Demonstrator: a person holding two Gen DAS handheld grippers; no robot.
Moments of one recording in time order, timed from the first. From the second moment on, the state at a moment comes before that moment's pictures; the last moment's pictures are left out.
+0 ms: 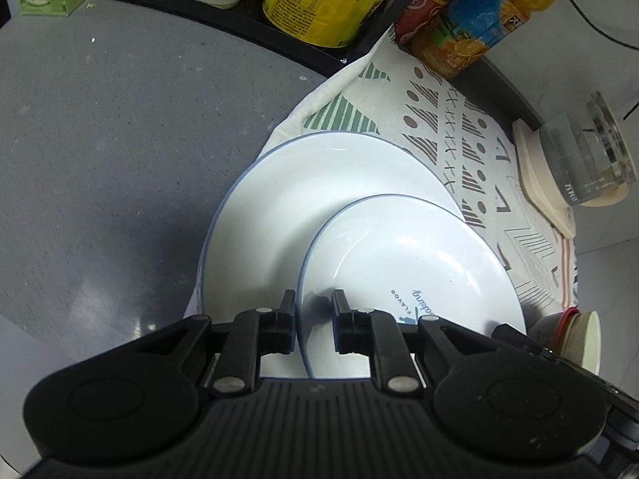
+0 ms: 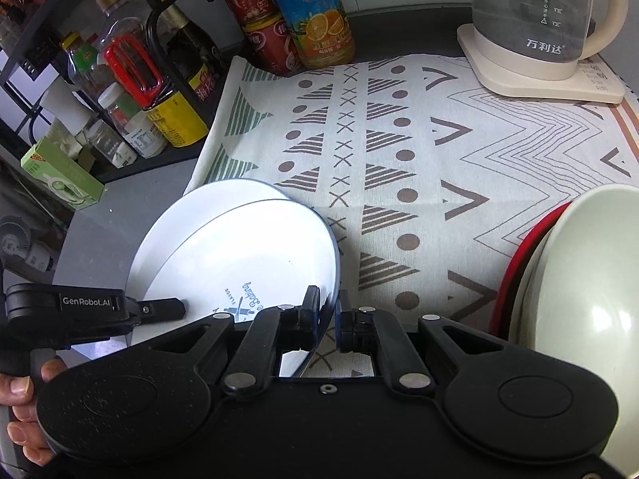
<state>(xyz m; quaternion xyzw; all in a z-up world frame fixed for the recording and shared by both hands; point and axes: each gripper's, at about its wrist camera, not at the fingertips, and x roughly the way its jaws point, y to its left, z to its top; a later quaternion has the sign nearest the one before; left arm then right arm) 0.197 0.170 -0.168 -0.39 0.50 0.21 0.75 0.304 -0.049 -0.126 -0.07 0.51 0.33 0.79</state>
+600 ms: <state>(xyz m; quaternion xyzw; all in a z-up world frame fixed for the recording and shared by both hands) 0.202 0.173 -0.168 -0.31 0.52 0.21 0.77 0.278 -0.038 -0.140 -0.09 0.50 0.32 0.80</state>
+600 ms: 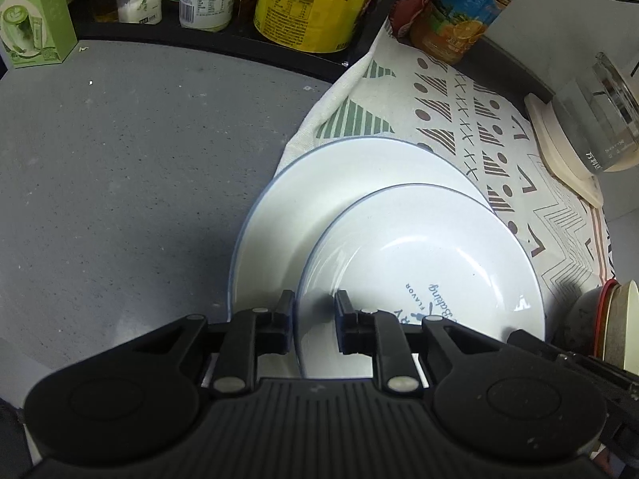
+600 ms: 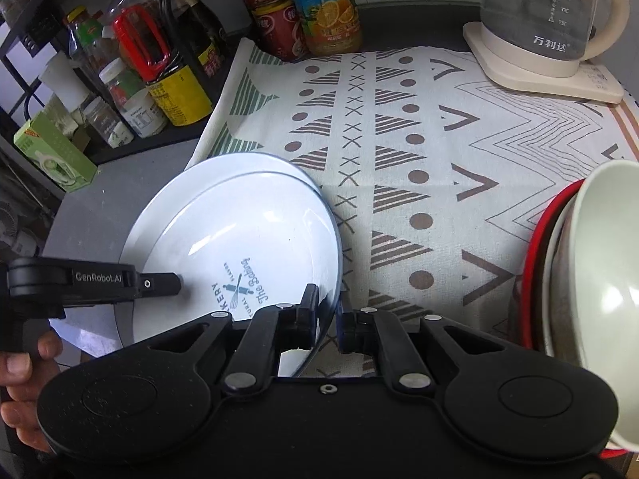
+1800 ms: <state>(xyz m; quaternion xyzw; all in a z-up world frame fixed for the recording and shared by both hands) 0.186 0.198 -0.129 -0.30 0.49 0.21 0.79 0.263 -0.037 -0.132 -0.05 0.51 0.29 0.81</state>
